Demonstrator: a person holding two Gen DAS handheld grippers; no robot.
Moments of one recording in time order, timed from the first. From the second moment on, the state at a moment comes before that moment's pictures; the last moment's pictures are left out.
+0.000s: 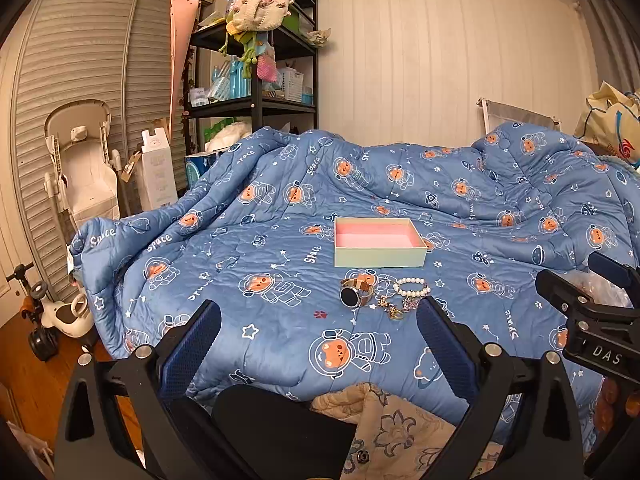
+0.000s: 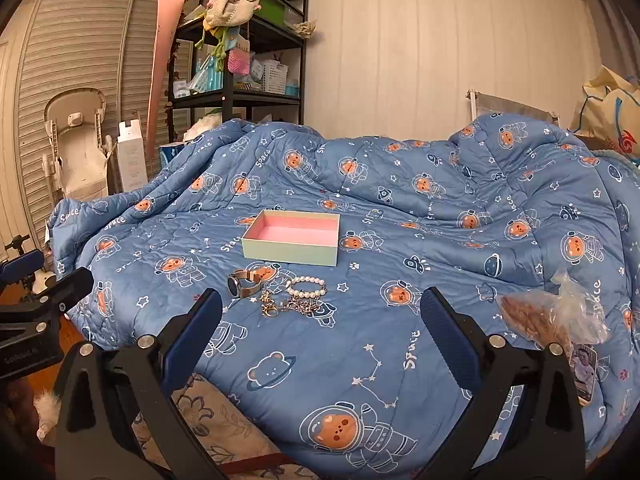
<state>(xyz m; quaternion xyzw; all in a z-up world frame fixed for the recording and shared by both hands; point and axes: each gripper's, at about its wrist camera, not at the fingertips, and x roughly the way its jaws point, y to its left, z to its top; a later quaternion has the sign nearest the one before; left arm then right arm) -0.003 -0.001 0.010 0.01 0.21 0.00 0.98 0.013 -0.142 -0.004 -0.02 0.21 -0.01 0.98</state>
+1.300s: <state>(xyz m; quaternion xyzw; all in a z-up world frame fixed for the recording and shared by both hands) -0.002 -0.001 0.005 0.01 0.21 0.00 0.98 0.014 -0.139 -0.007 -0.03 0.21 -0.01 0.98</state>
